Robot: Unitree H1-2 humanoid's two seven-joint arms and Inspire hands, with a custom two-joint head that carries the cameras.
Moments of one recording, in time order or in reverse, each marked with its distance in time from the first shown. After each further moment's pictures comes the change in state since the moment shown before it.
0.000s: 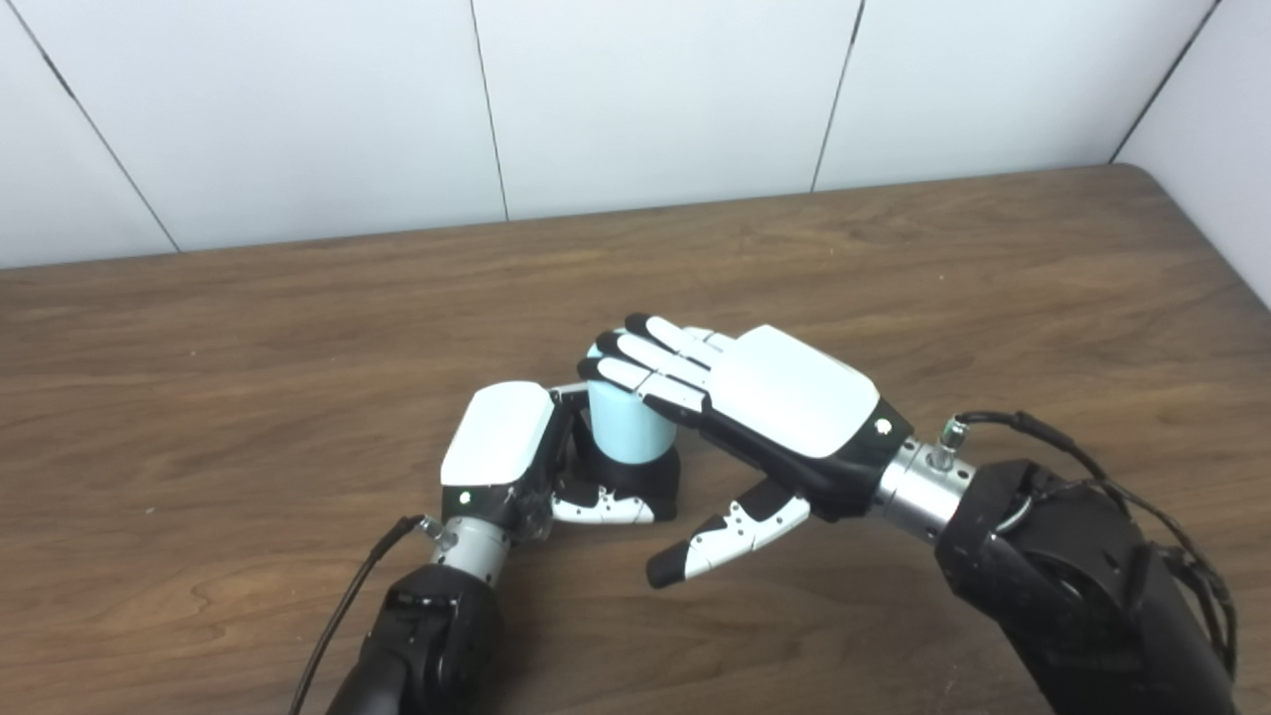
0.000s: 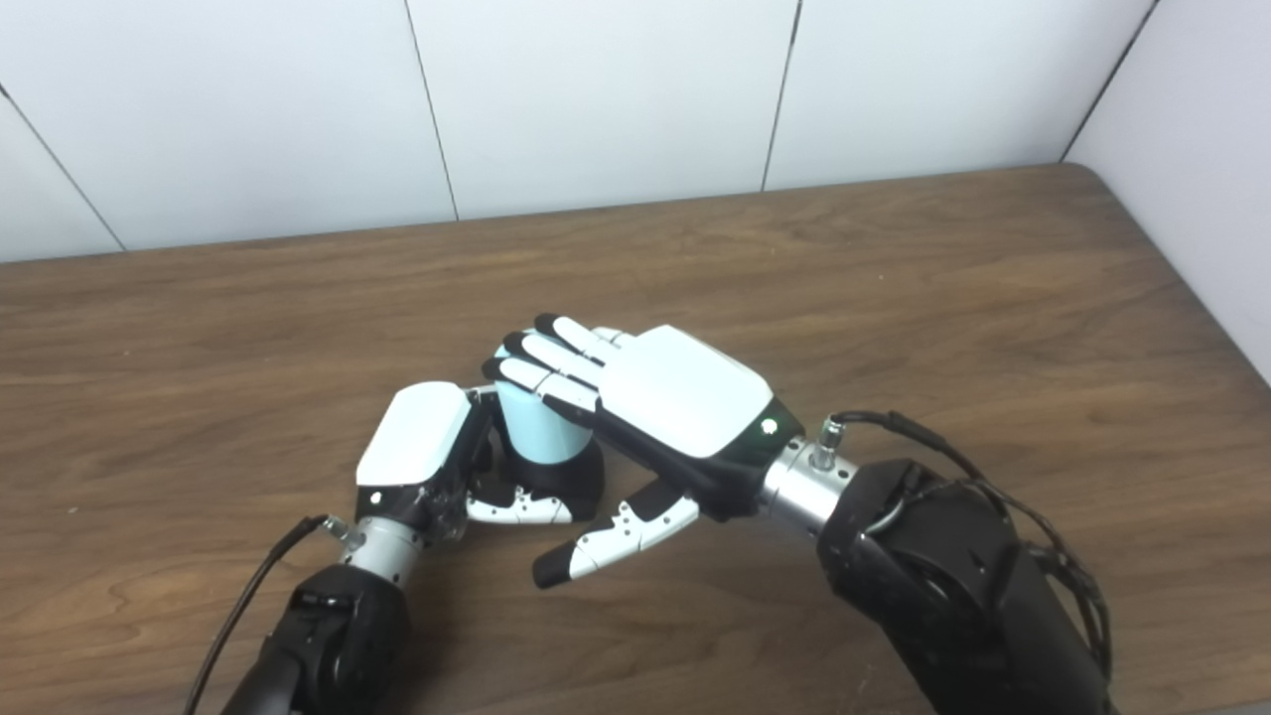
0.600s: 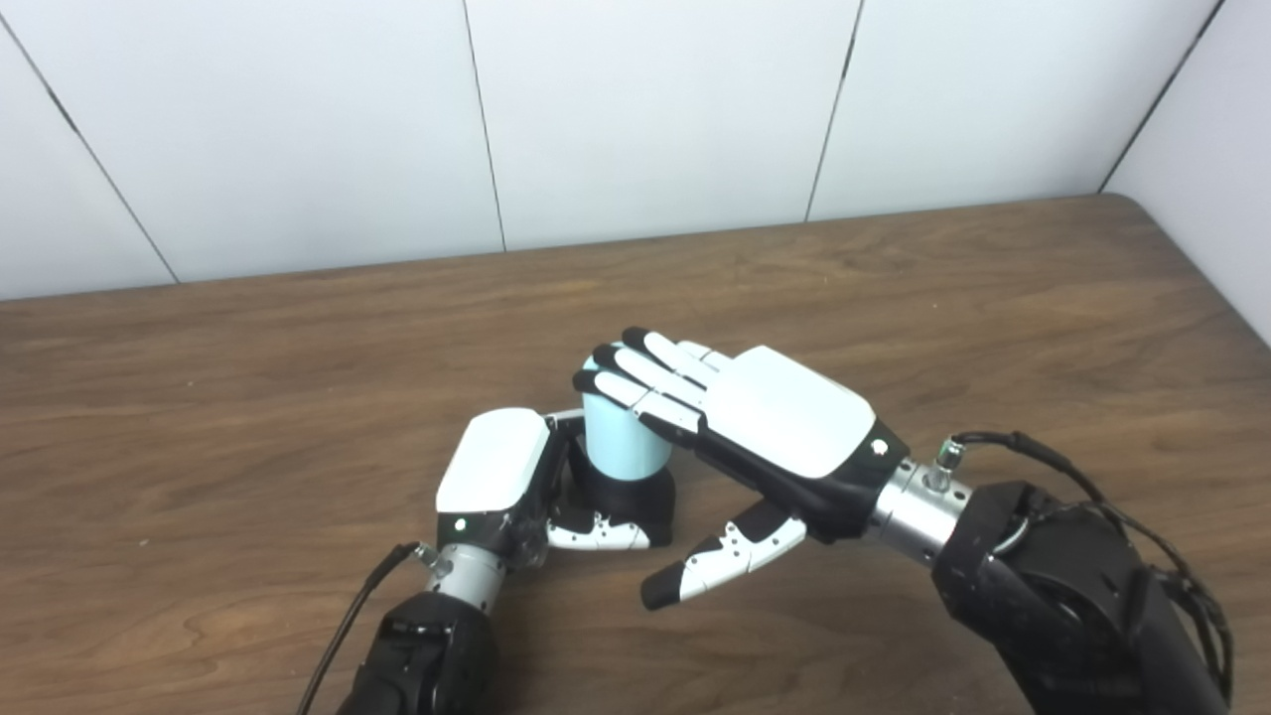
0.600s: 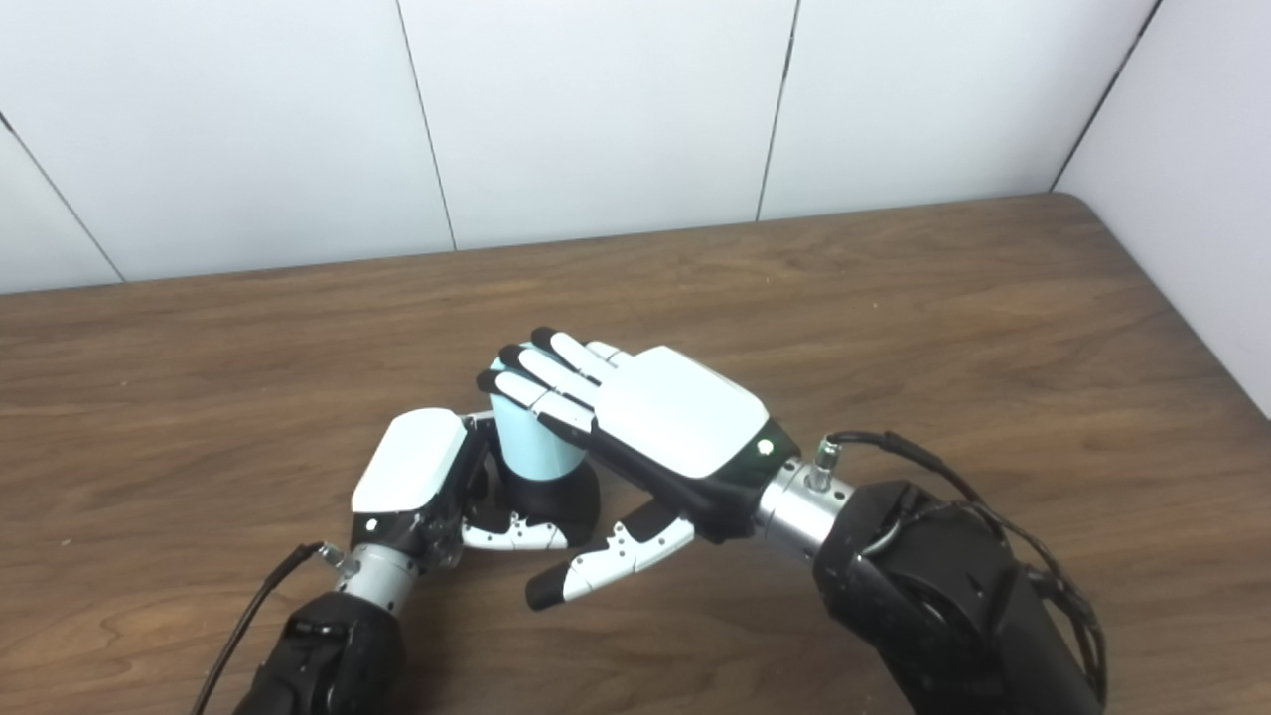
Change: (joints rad) left arm -0.004 0.001 0.006 0.006 -0.003 -0.005 0.002; right arm -0.016 0.023 -0.014 -0.004 -0.004 -0.002 0.021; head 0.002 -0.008
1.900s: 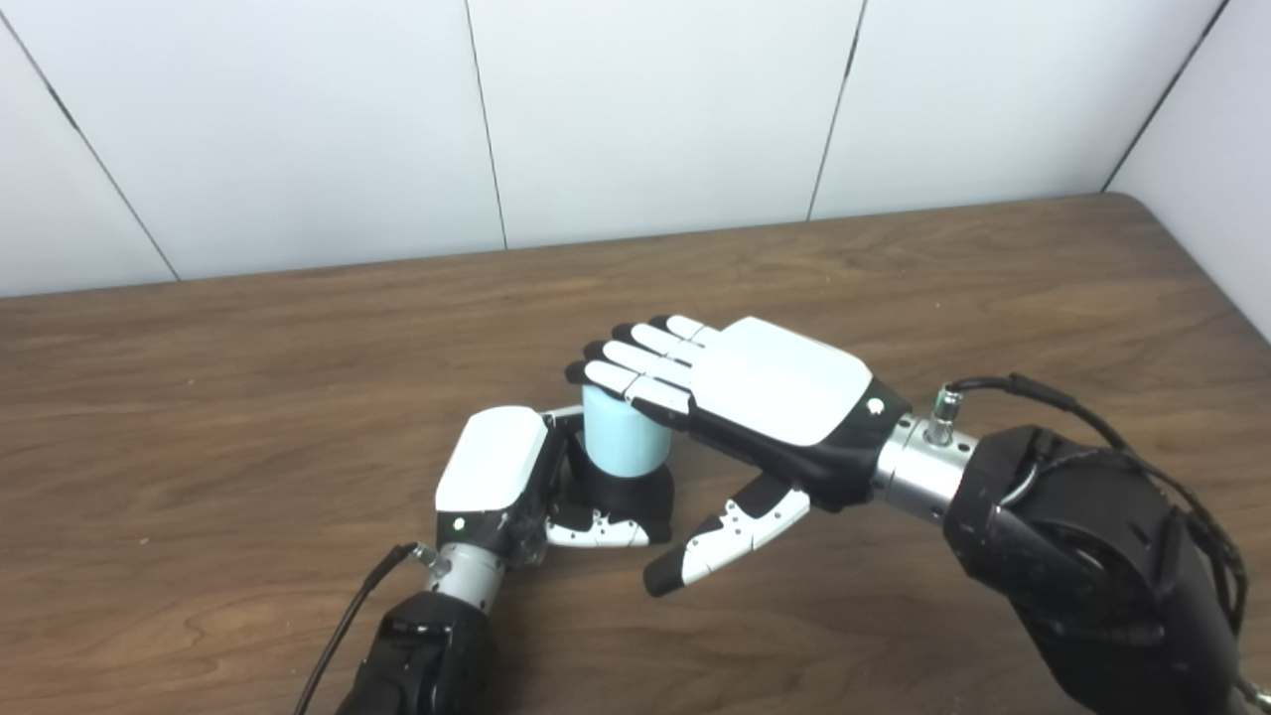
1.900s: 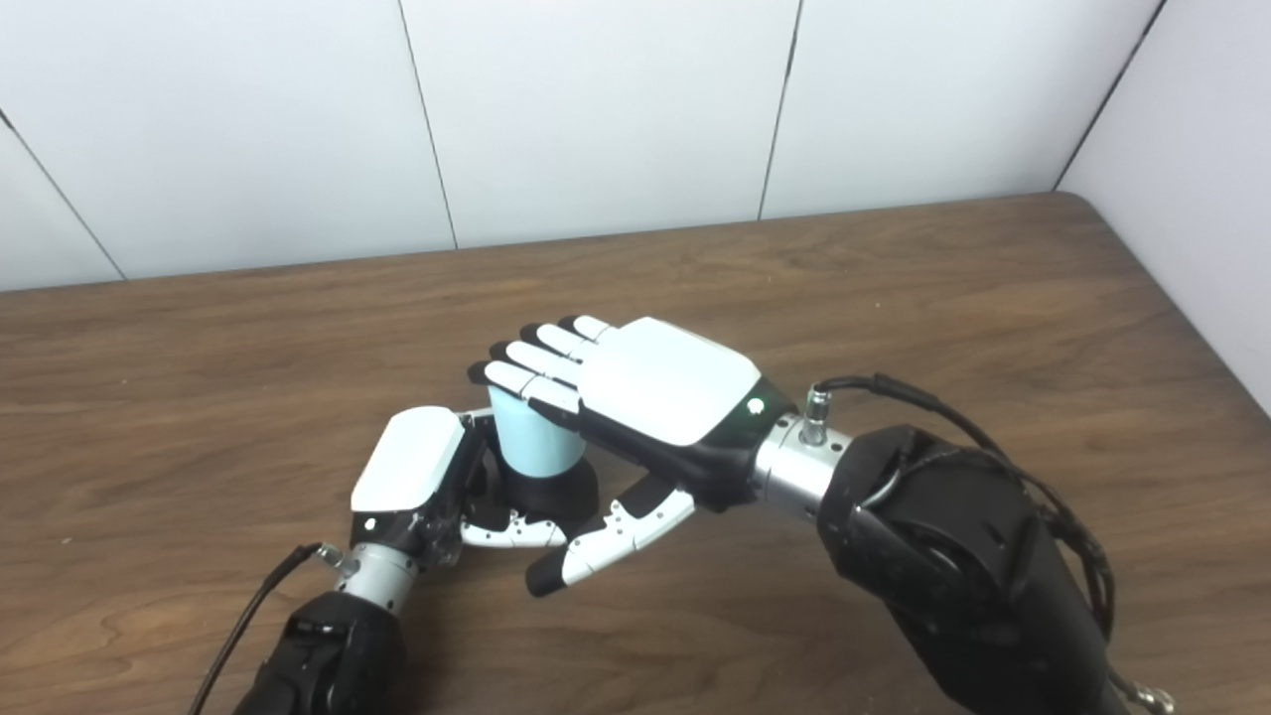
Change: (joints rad) left arm -0.008 0.001 0.000 0.029 -0.014 -0.025 0.043; right arm -0.140 -0.032 -0.023 -0.068 0.016 0.057 0.212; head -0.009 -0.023
